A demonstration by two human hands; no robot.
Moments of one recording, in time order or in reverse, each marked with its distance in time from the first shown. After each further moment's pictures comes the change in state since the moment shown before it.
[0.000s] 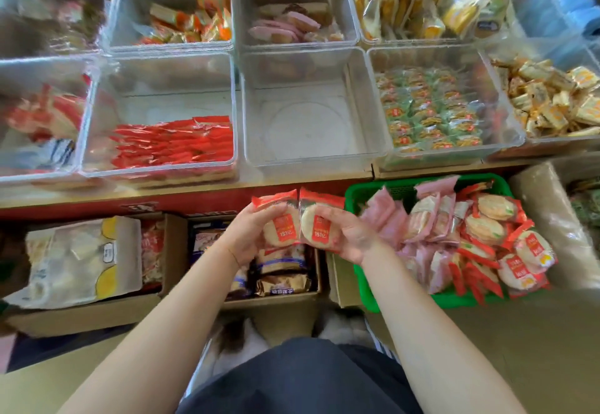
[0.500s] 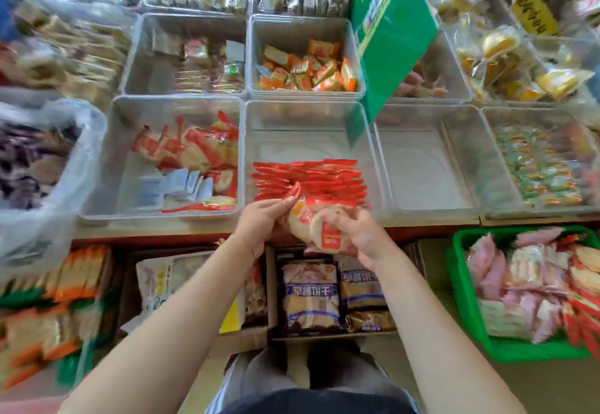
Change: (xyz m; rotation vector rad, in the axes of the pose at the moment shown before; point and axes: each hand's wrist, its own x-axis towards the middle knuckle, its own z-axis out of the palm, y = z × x) left_hand -0.017 0.140 -0.256 -0.012 0.126 0.164; right_hand 0.126 0.026 0.280 -0.348 0.254 -0.224
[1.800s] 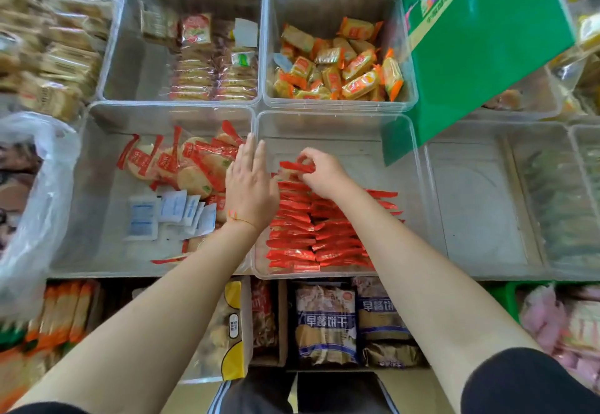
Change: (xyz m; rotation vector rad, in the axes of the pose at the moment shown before) left_hand 0.159 0.055 -0.042 1.252 0.395 0.545; right_hand 0.252 -0.060 0.074 -0.999 -0.031 -0.195
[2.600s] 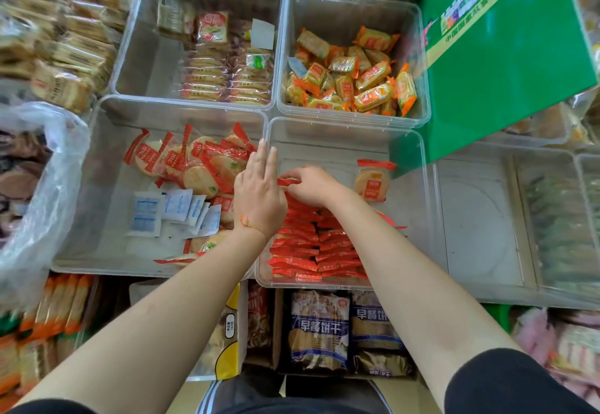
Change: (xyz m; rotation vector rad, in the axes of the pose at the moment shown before) left_hand 0.000 0.003 -0.003 0.066 -0.043 -0.013; right_hand 0.014 -0.024 0.009 -0.381 -0.316 -0.046
